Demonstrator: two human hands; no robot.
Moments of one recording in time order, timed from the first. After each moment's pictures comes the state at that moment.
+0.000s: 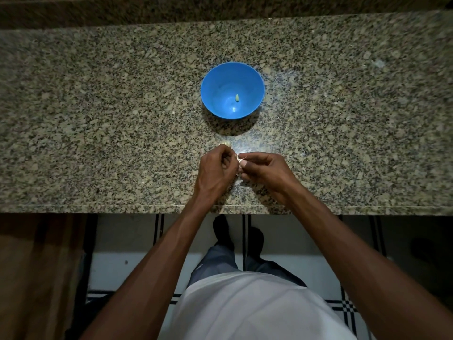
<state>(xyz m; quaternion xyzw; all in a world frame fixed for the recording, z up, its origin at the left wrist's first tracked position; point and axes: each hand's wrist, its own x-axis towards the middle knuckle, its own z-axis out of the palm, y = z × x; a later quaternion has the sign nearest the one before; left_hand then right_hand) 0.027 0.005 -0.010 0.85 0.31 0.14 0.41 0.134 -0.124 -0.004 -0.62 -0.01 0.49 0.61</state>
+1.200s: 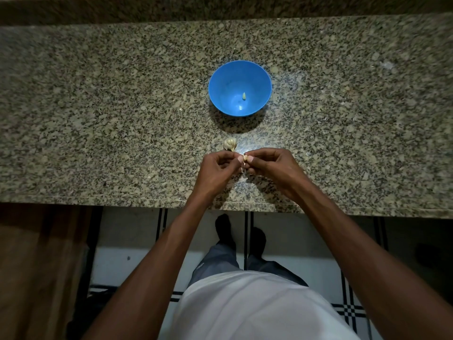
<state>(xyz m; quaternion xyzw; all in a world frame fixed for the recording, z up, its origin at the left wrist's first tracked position) 0.009 0.005 -0.008 0.68 0.35 0.09 0.64 0.140 -0.131 0.000 -0.64 -0.10 0.47 0.60</state>
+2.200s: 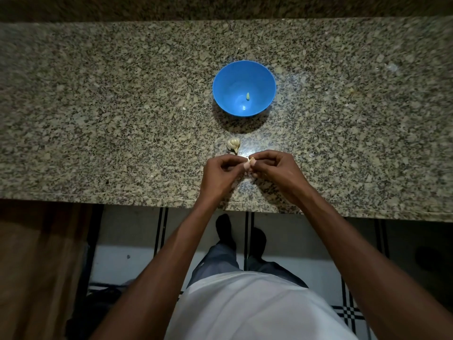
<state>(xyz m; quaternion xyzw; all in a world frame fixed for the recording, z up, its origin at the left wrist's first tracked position) 0.007 -0.002 -0.015 0.68 0.37 0.11 0.62 0.136 -0.134 -0.008 -0.67 -0.11 0.45 0.58</state>
